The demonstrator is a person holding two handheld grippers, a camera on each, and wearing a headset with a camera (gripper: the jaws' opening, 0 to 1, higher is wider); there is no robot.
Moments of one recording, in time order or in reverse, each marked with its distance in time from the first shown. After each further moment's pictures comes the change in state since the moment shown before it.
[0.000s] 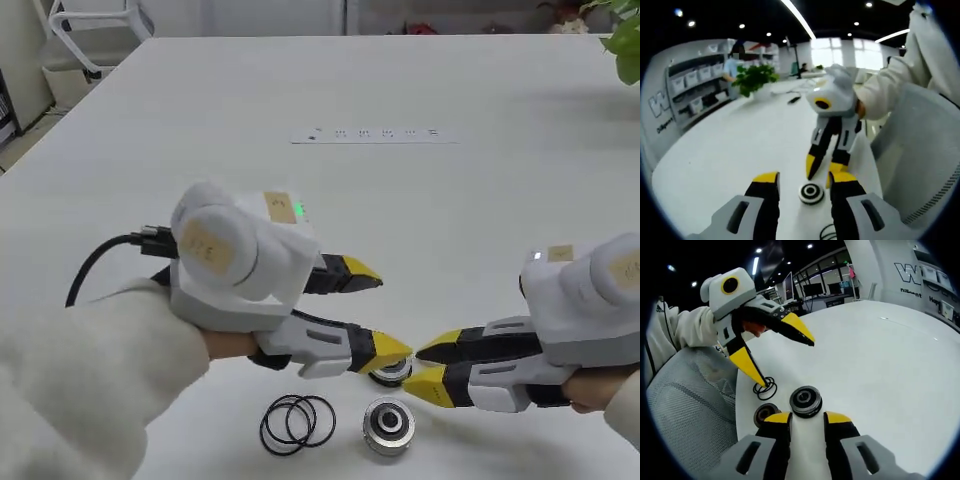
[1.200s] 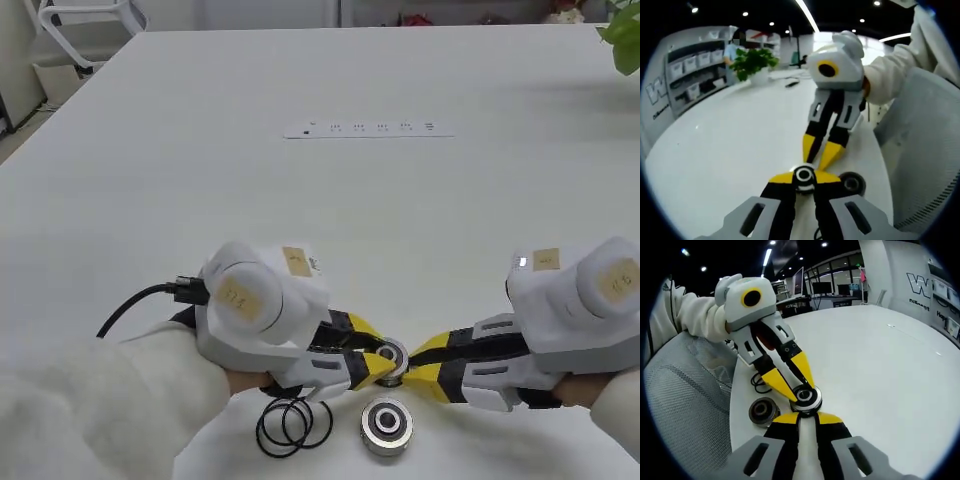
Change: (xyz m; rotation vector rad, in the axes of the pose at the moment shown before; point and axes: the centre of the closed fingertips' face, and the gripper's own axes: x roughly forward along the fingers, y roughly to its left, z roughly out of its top) left arm 0.022 -0.009 -0.042 -0.066 0.063 -0.028; right arm 0.004 -0.001 -0.002 -0.122 0.029 -0.006
